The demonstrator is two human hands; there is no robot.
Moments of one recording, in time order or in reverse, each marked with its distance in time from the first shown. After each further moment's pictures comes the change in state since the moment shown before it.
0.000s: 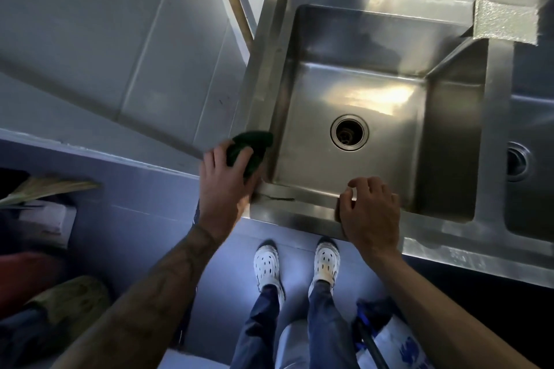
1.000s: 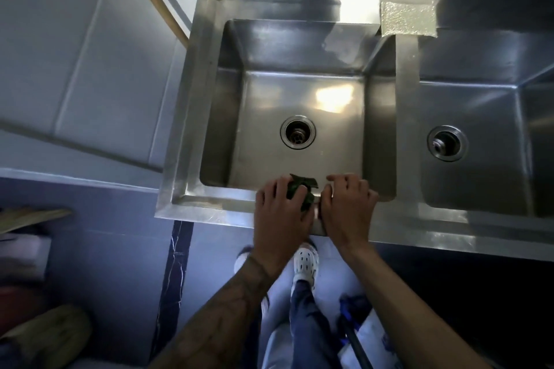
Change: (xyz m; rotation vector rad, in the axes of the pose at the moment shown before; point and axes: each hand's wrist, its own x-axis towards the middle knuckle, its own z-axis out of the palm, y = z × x) left_hand -0.049 0.221 0.014 -0.154 -0.108 0.142; right_hand -0.010 0.082 -0.023 0.021 0.151 0.085
